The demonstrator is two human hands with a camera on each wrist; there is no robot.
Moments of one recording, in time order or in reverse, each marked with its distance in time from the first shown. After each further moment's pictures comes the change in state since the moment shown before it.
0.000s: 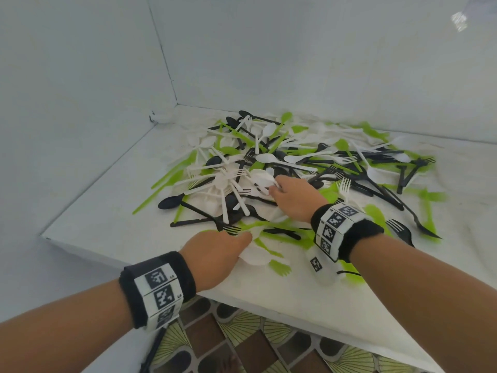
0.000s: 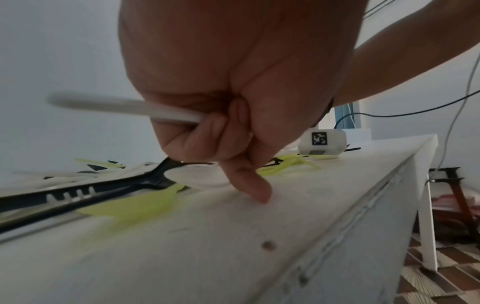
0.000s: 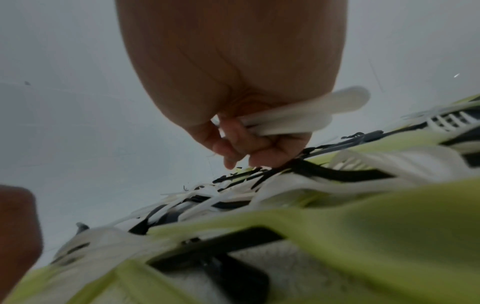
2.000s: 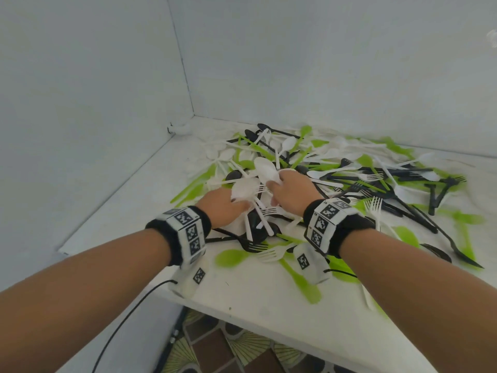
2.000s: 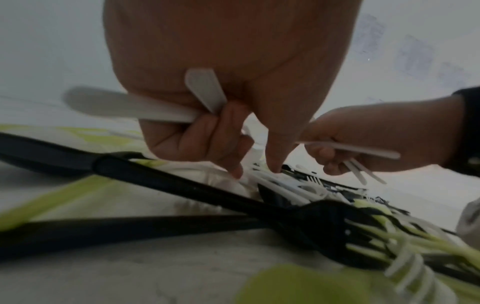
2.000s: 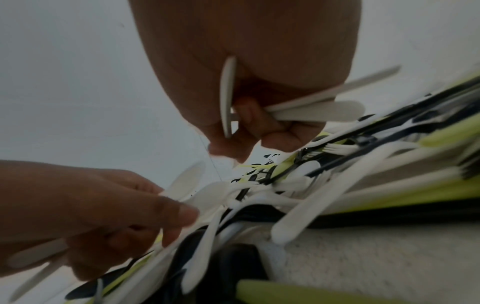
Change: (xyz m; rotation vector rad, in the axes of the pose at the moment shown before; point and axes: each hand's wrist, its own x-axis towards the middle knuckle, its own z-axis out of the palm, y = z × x) left_hand 0.073 -0.093 -0.037 -0.647 0.147 -0.419; right_hand 0.061 -0.048 0.012 0.151 0.085 0.078
